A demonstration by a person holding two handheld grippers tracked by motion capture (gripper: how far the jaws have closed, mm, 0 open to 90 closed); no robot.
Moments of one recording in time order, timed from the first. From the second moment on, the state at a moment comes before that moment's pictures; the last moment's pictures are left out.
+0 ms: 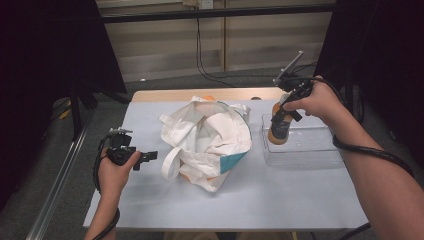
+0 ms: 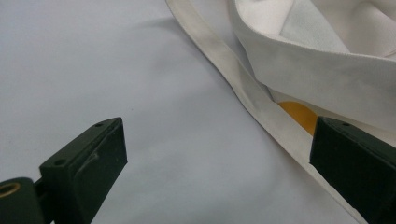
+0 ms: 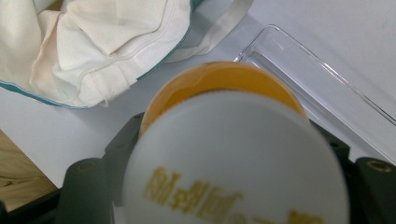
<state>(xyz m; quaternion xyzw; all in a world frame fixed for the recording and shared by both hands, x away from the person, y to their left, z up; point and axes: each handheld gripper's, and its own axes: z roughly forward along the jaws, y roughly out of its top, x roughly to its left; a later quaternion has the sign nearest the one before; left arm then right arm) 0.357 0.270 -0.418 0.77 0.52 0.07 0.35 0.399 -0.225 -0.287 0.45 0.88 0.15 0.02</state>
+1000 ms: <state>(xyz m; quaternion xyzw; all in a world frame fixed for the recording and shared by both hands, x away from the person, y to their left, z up) 0.357 0.270 -0.419 0.77 0.53 0.07 0.36 0.401 -0.226 -0.307 0.46 0.88 0.14 0.01</state>
